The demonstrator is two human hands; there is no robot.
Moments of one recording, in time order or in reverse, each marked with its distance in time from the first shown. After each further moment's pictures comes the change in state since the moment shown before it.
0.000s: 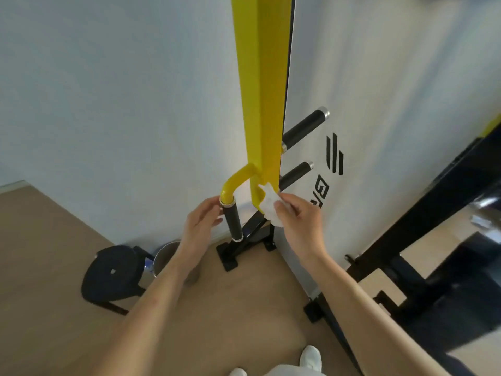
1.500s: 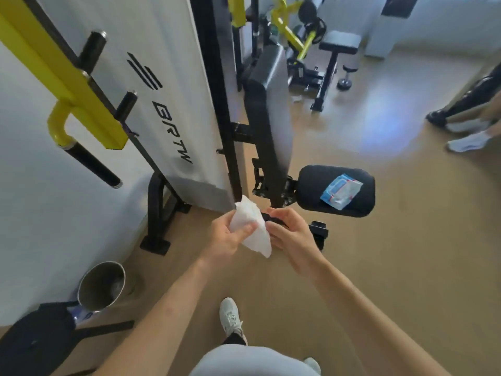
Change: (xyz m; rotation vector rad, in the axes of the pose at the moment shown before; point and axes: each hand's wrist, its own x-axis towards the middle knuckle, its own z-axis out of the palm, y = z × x) left_hand -0.304 -0.012 0.098 0.214 -0.940 -0.138; right_hand -0.399 0.102 -0.058 0.485 0.500 0.417
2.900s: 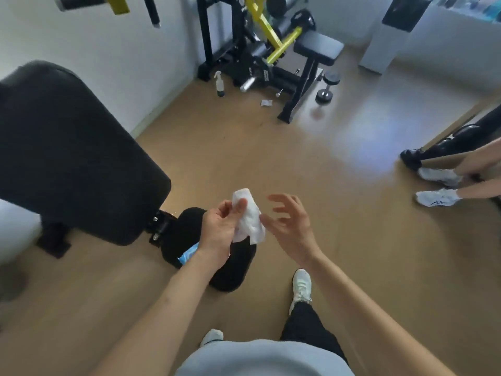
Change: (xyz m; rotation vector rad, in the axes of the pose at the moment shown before) left_hand 0.352 0.172 0.473 -0.602 0.297 -0.179; right_hand 0.288 -0.148 -0.525 -0.432 -0.047 -0.234
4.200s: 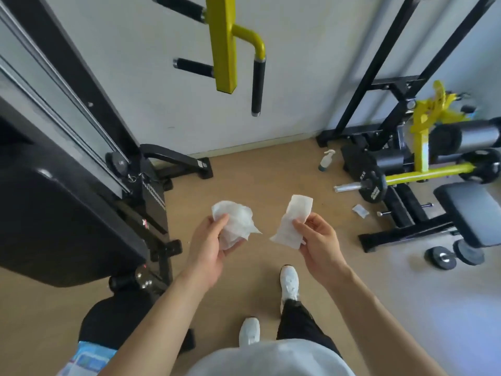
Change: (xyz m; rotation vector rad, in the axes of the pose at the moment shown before) left_hand 0.366 0.211 0.108 -0.623 0.734 0.090; right_hand 0.578 -0.111 -0.028 0.378 -0.628 0.386
